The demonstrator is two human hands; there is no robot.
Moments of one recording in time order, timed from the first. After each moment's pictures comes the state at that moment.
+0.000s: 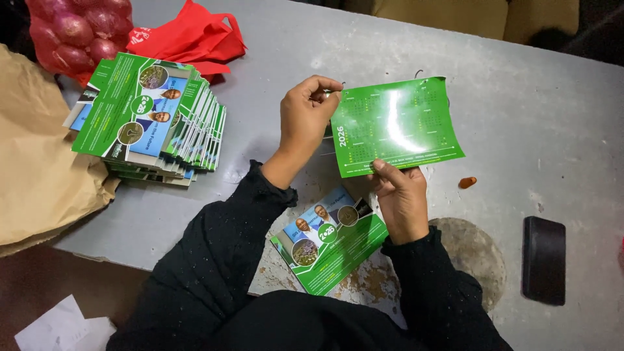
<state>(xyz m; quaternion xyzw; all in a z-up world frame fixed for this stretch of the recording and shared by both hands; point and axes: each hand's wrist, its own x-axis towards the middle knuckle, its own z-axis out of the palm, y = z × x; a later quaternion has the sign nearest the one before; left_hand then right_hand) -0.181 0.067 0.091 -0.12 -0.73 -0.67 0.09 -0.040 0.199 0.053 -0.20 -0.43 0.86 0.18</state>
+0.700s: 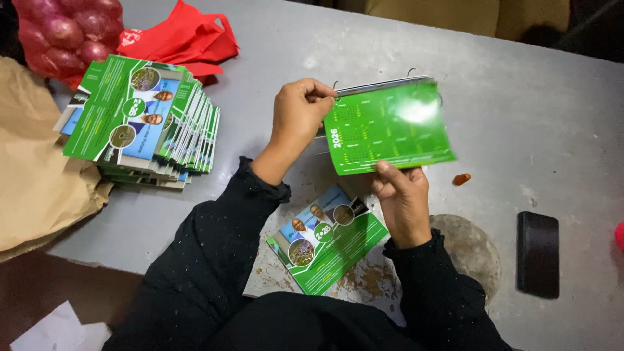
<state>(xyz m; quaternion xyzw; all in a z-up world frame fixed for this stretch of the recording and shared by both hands) -0.186 0.064 0.104 -0.11 -0.77 -0.62 0.00 -0.026 0.192 0.101 -0.15 -0.46 0.86 0.19</state>
